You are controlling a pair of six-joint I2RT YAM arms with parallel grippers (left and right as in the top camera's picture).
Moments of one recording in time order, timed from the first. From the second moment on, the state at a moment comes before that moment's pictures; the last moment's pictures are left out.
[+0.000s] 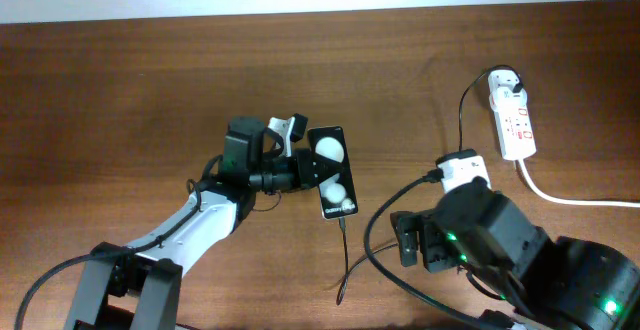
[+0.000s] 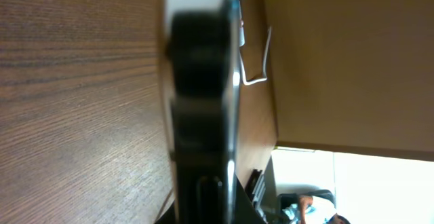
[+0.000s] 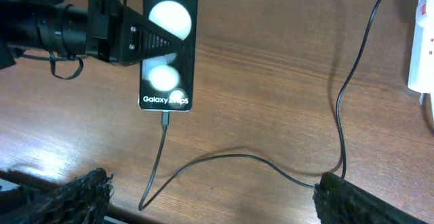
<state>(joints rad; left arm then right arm) -0.34 1.61 0.75 0.22 0.90 -0.74 0.84 0.99 1.40 -1.35 0.25 0.57</state>
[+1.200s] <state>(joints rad) -0.44 2.13 1.54 -0.57 0.61 -0.53 0.84 0.79 1.46 -1.44 0.31 0.66</state>
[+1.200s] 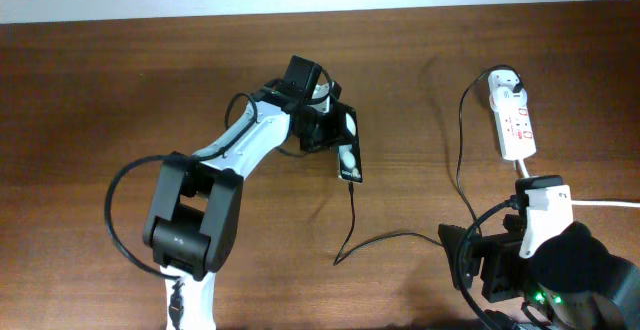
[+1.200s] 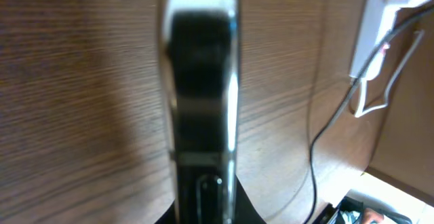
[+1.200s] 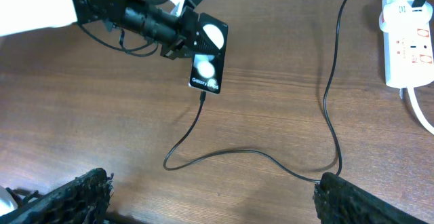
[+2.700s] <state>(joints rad) -0.50 2.20 1.56 -0.60 0.46 -0.52 0.84 0.79 1.46 -1.50 0.31 0.66</state>
